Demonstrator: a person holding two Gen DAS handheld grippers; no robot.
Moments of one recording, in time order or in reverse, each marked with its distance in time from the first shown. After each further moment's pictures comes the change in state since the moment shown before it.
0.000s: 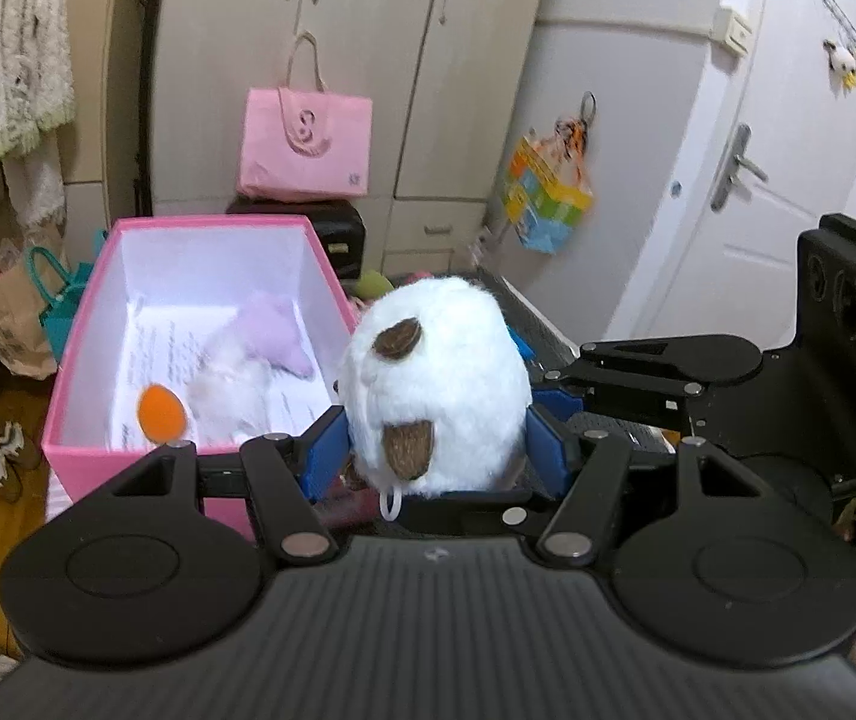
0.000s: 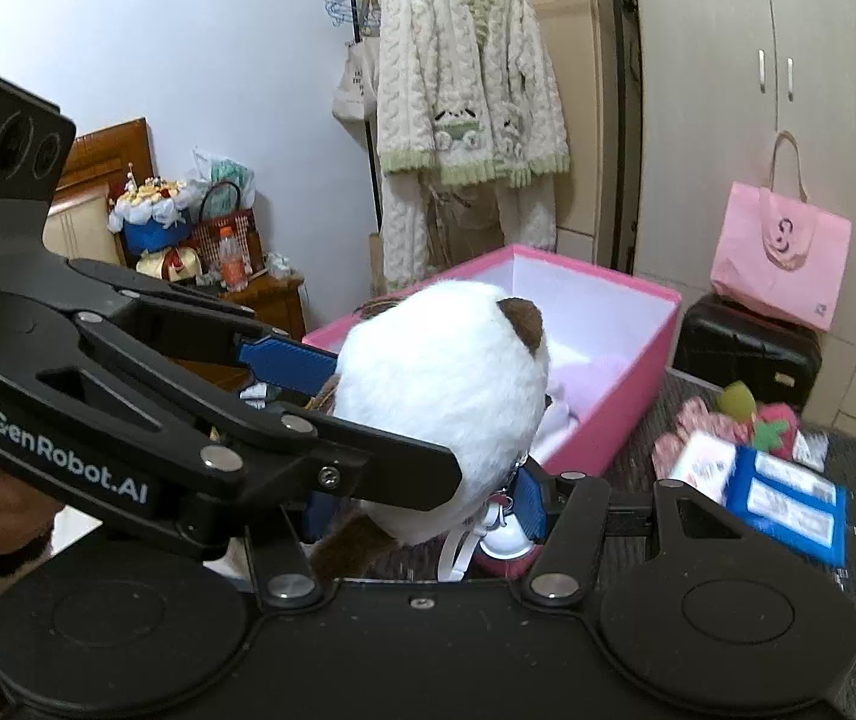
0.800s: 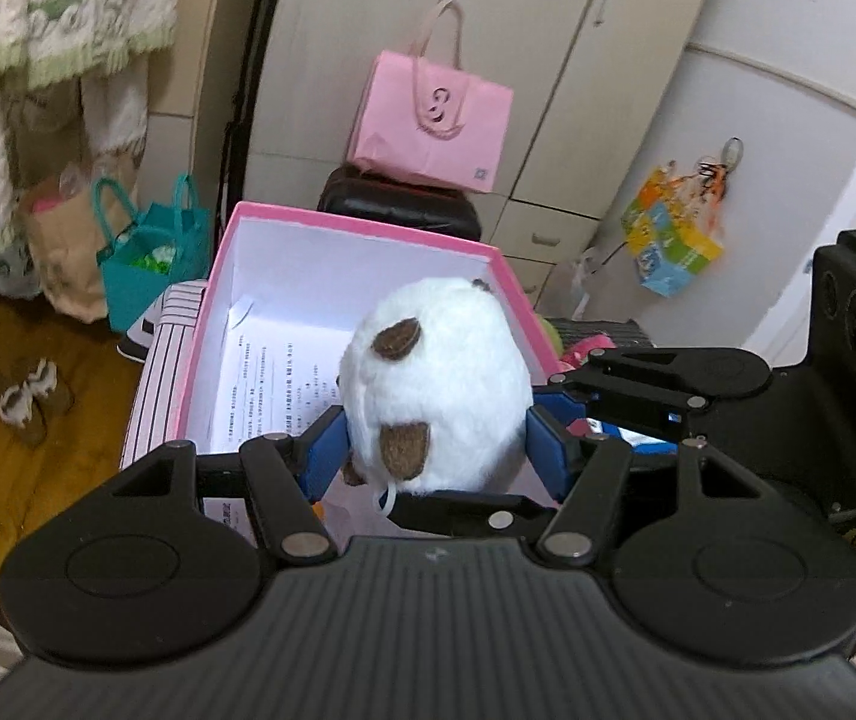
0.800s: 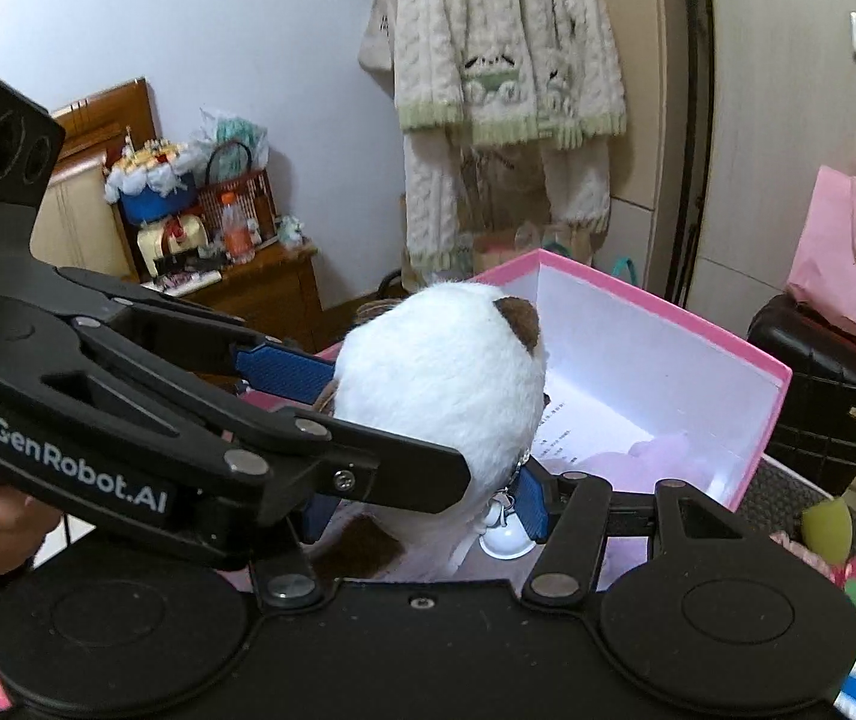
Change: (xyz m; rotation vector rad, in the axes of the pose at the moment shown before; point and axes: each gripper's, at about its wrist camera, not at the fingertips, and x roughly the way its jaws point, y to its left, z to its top) left arm 0.084 0.130 0.052 -0.209 0.051 0.115; right arm 0.152 -0.056 0.074 -0.046 0.125 0.108
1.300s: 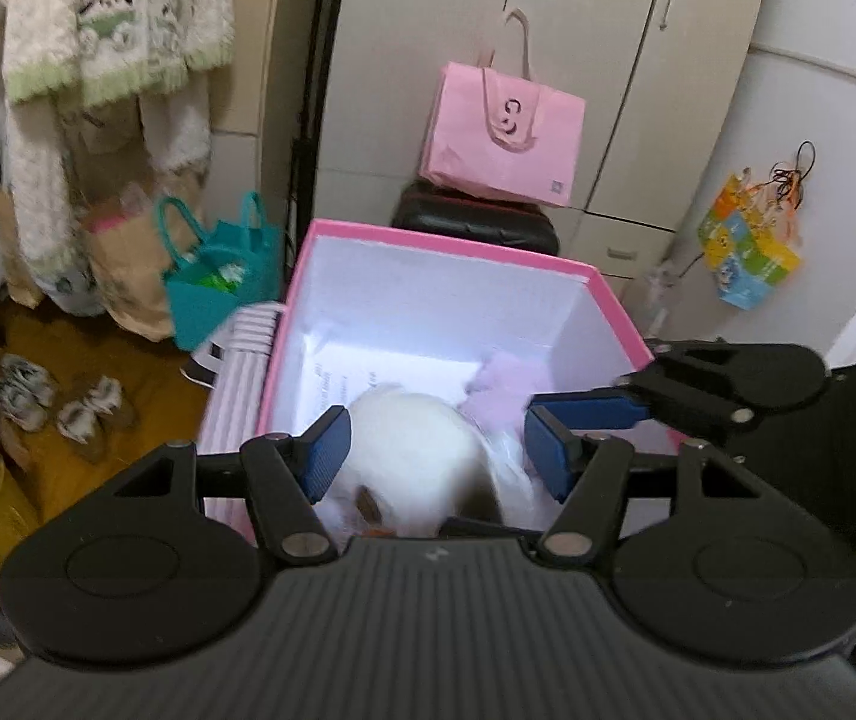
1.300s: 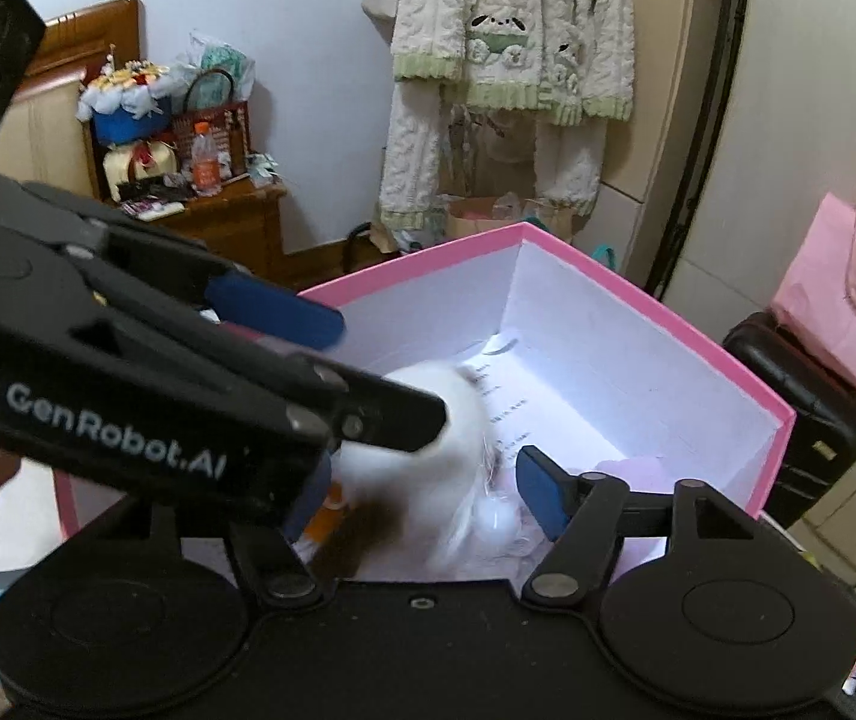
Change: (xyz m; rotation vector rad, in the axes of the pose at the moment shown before) left arm 0.017 0.012 0.002 0.026 -0.040 0.157; right arm 0.039 0.001 0.010 -0.123 0.088 -0.102
